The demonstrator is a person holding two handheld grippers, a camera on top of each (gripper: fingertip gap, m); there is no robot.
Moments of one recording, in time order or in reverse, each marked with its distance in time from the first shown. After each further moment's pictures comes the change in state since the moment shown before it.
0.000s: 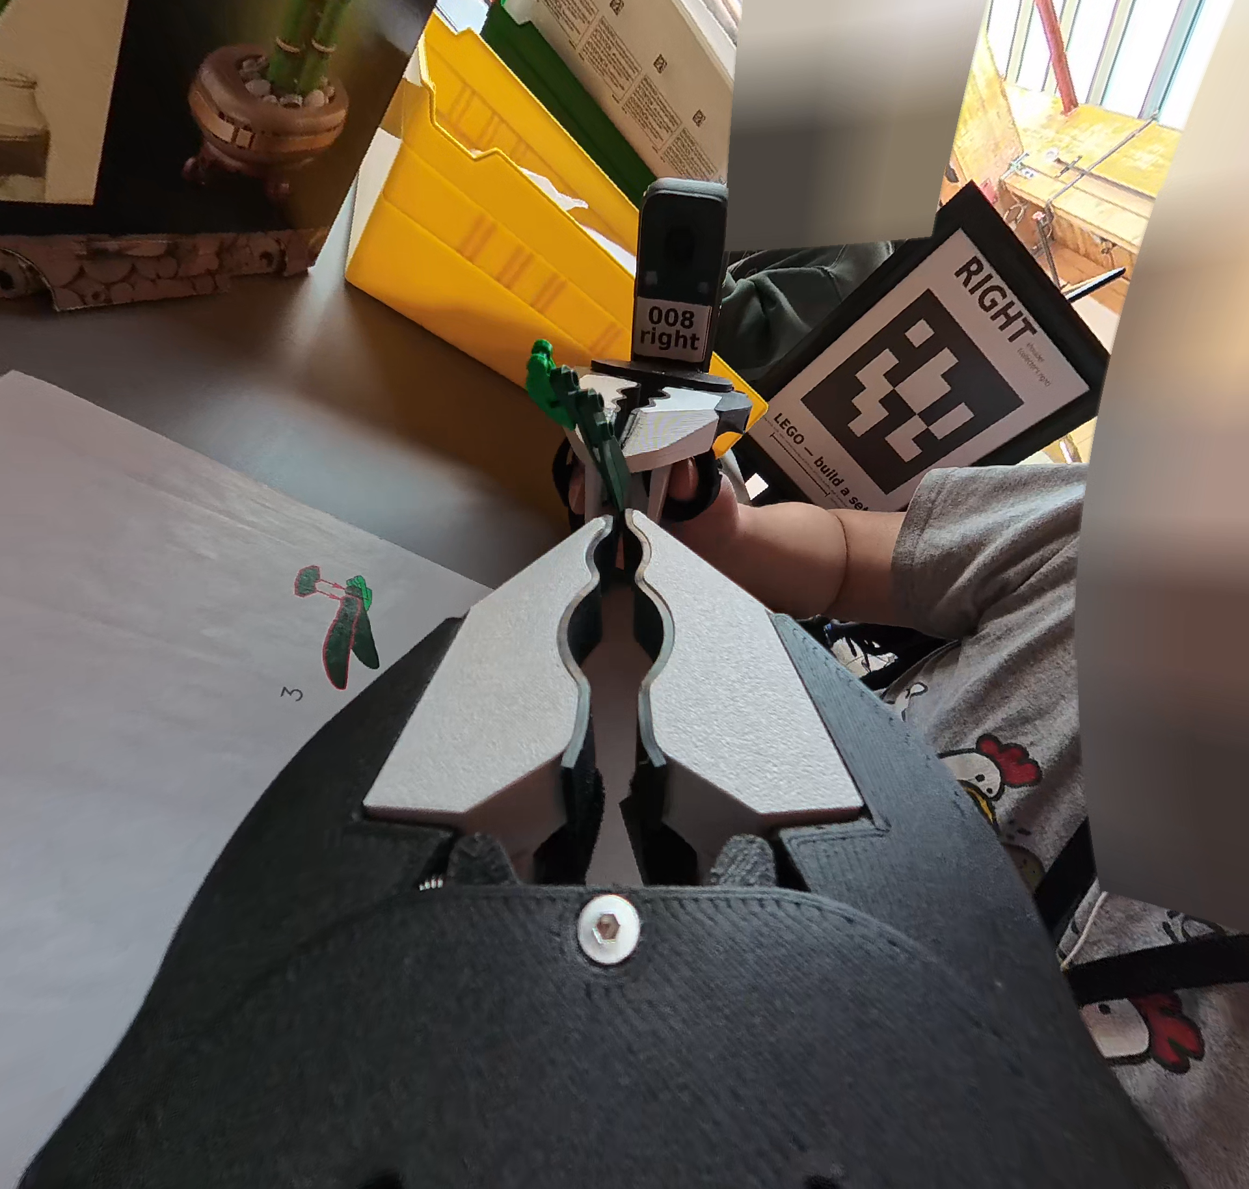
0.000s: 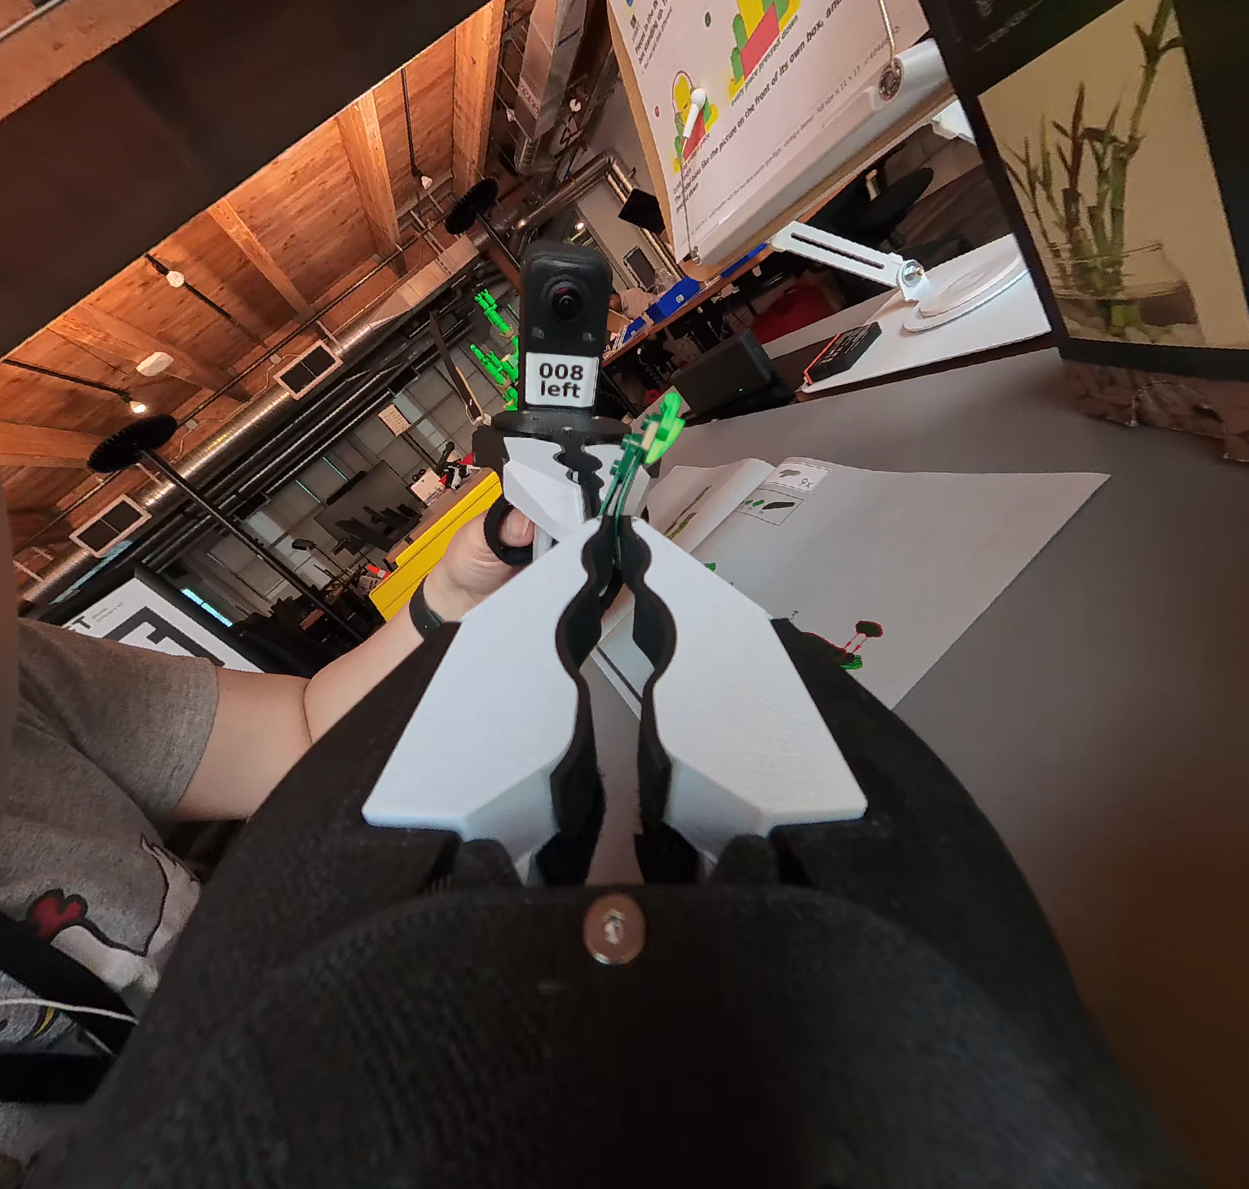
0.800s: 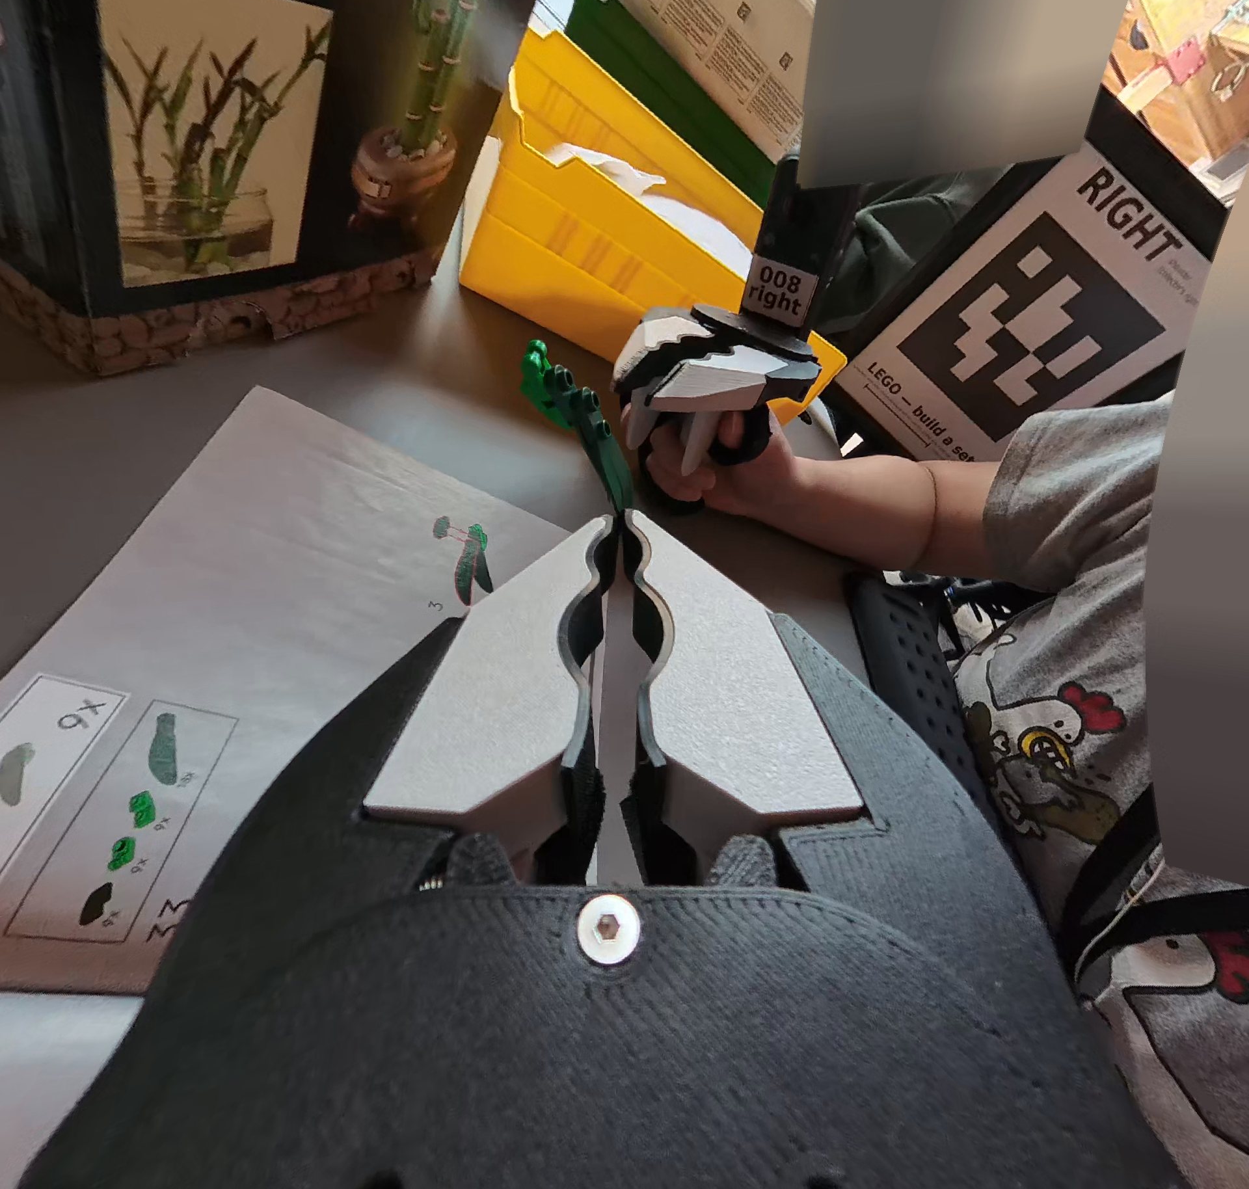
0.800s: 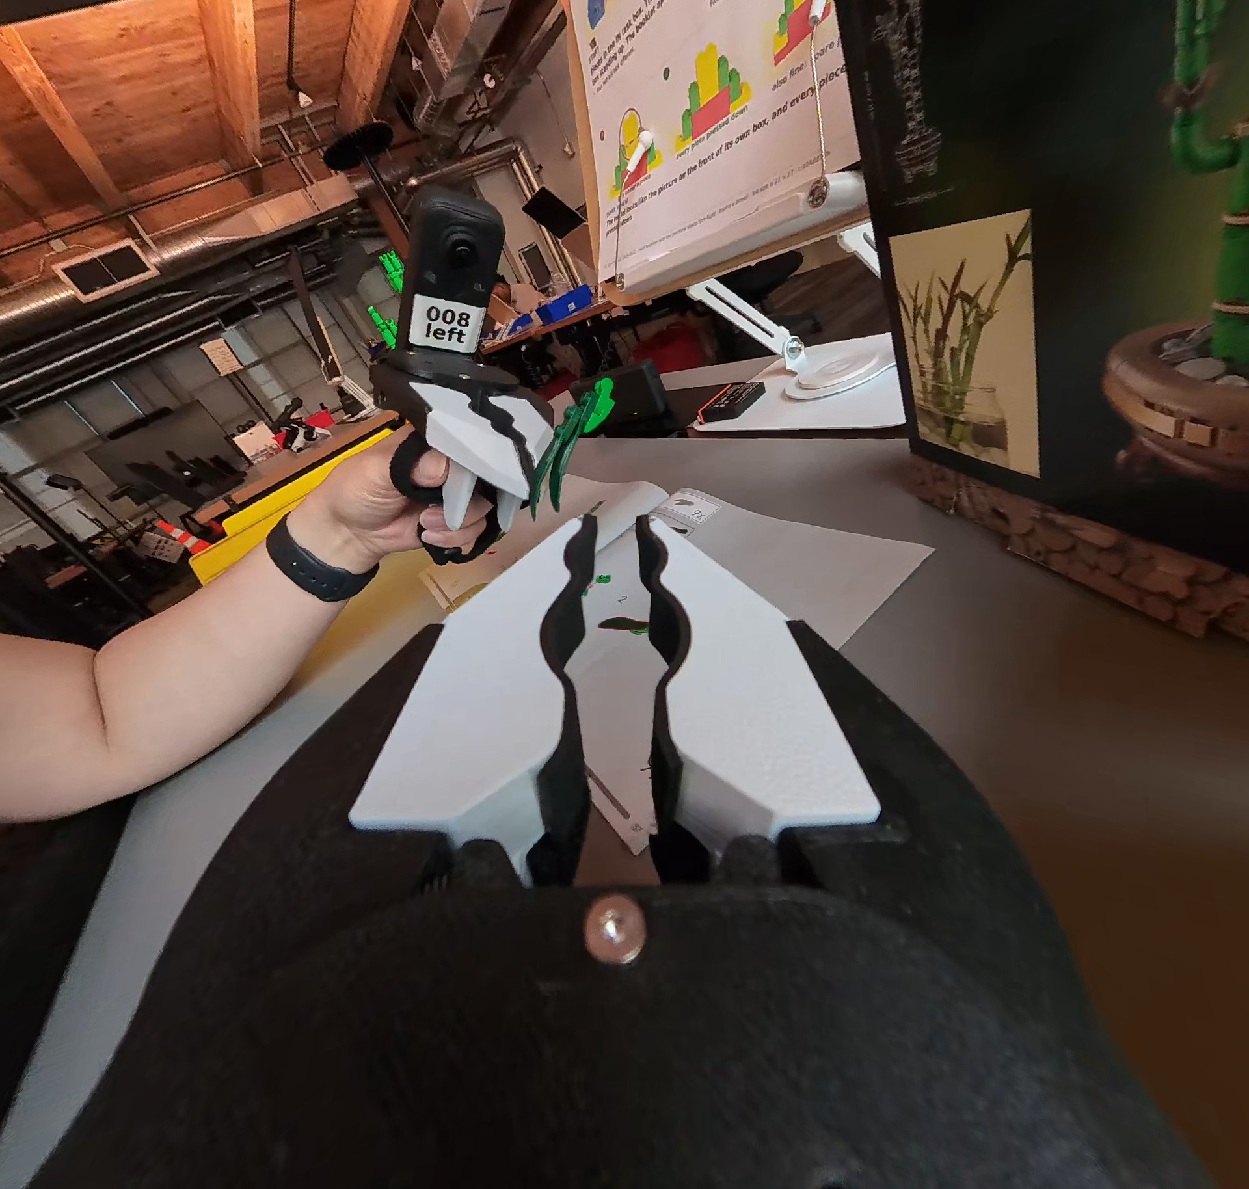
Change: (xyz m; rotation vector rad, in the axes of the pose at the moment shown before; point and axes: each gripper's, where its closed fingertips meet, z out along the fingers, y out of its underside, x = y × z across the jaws) left arm -0.010 -0.007 -0.045 -0.067 -0.159 0.120; right arm 0.013 -0.010 -0.008 0.011 0.160 -0.262
